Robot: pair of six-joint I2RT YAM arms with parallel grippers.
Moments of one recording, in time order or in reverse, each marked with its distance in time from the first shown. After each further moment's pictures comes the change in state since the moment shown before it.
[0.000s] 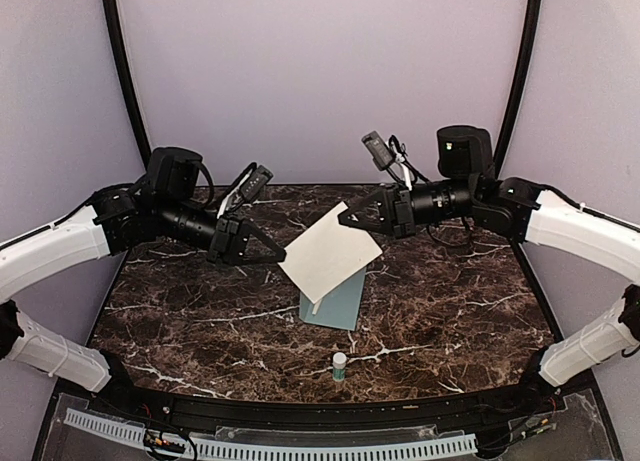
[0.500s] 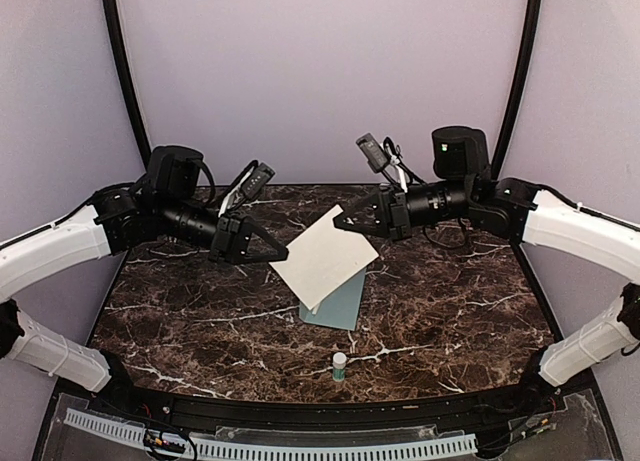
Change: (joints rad) left arm -0.008 0.005 0.006 0.023 0.005 0.002; right arm 0.023 0.013 0.012 0.001 0.000 0.000
